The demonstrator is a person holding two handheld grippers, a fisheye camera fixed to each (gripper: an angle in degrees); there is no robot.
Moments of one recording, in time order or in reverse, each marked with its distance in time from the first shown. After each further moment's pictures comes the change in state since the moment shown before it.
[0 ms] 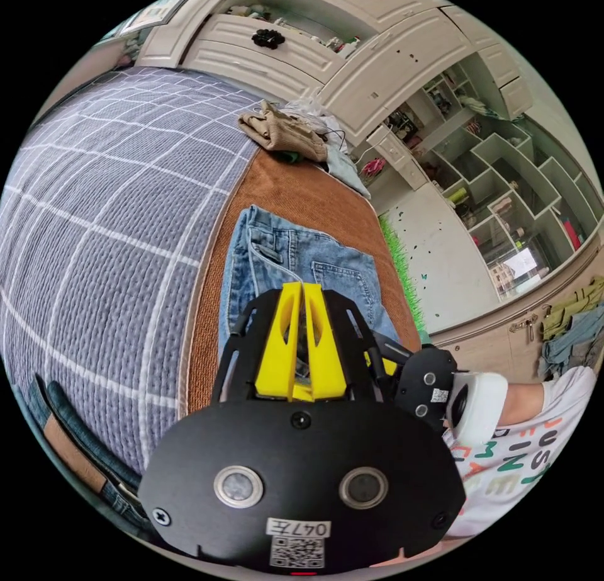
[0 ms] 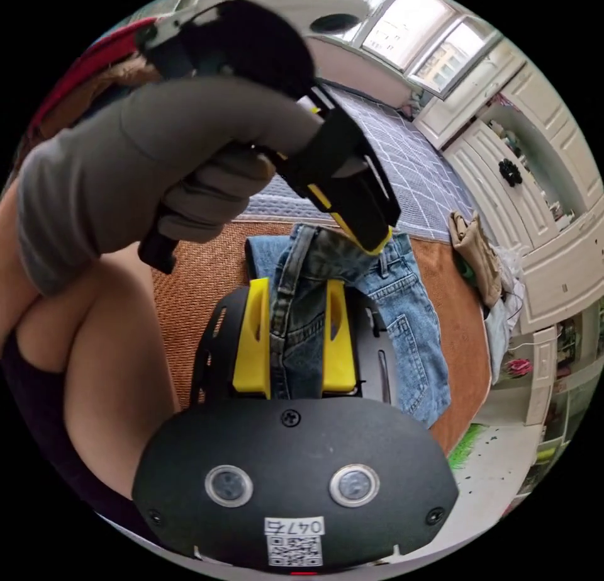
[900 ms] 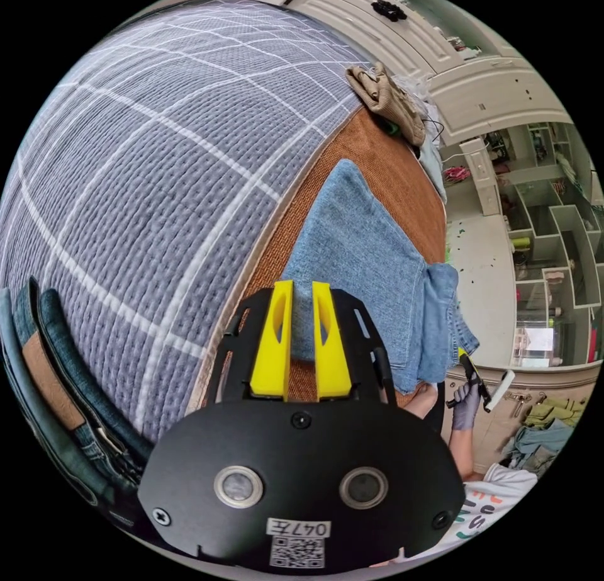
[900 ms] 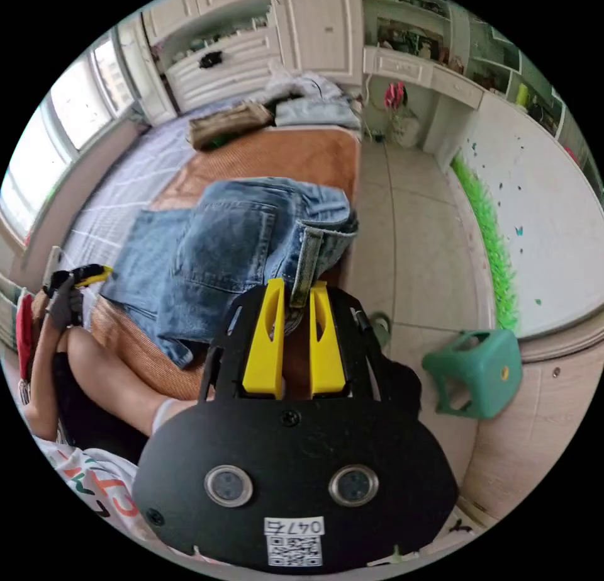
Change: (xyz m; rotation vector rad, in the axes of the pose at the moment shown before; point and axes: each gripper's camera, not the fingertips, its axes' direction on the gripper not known) left arm -0.095 -0.071 0.058 -0.179 -0.141 -0.366; right arm 0.190 0.453 -0.009 -0.104 0.052 1.122
